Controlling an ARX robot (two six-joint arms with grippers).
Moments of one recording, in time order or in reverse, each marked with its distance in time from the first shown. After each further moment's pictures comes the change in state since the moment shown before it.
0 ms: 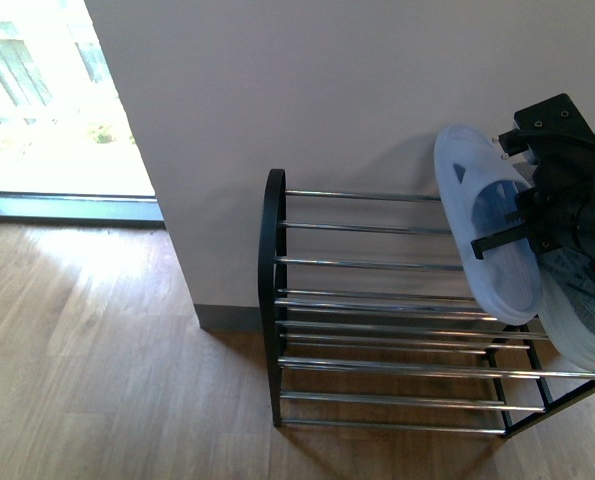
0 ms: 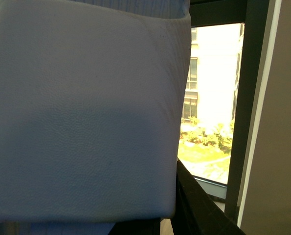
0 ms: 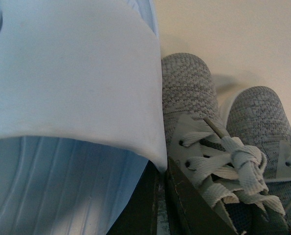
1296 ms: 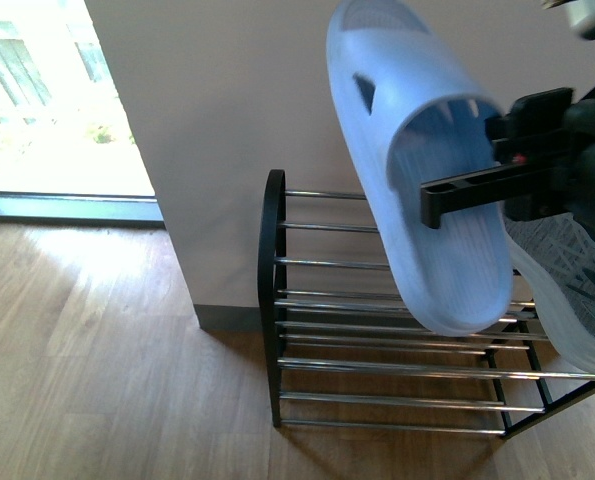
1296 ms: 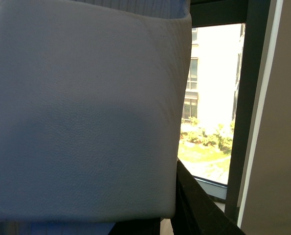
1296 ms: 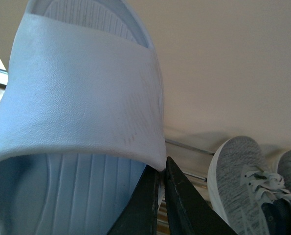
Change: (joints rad) left arm 0.000 0.000 0.000 0.000 0.000 0.000; right arm 0.348 -0.610 -0.369 0.031 -0.013 0.301
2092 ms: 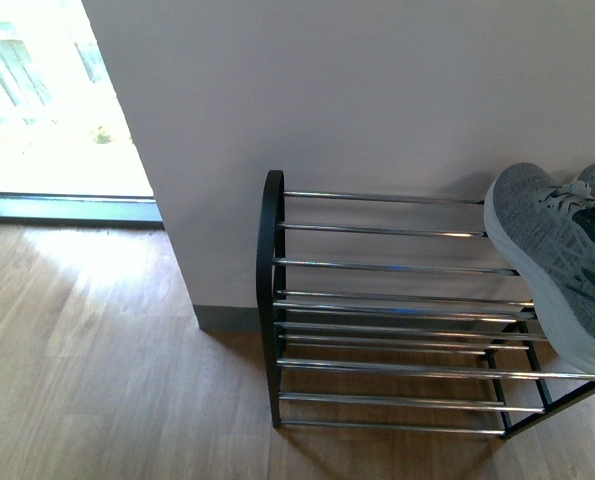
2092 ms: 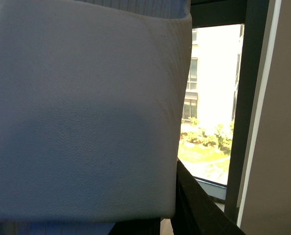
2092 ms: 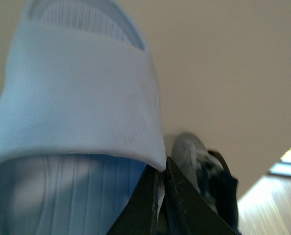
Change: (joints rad) left arm 0.000 0.000 0.000 0.000 0.000 0.000; right arm -0.486 -0.436 -0.450 0.241 -0.284 -0.121
